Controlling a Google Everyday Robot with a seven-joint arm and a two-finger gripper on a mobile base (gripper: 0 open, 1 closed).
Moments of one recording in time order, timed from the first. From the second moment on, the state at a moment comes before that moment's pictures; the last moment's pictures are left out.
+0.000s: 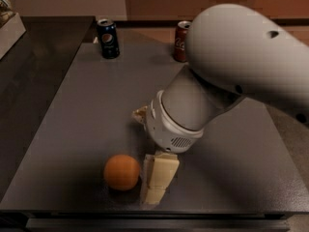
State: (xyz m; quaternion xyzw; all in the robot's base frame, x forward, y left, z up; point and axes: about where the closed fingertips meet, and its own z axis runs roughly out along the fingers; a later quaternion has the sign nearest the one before) arm 0.356 0.029 0.866 -0.74 0.62 0.17 0.19
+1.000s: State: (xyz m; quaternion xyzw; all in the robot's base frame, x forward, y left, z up) arm 0.337 0.060 0.844 -0.76 0.59 0.19 0.18
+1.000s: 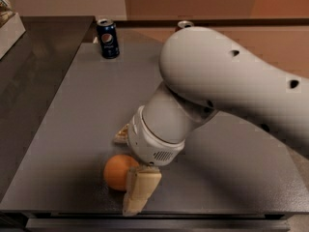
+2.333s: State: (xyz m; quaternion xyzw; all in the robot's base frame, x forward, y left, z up) arm 0.389 0.065 0.883 -0.71 0.64 0.18 0.24
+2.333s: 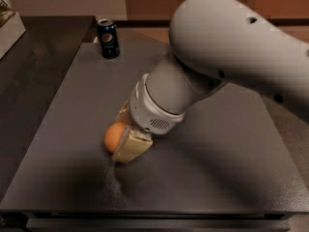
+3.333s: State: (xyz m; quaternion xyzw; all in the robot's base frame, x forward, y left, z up) arm 0.495 0.051 0.925 -0.60 0.71 0.11 0.34
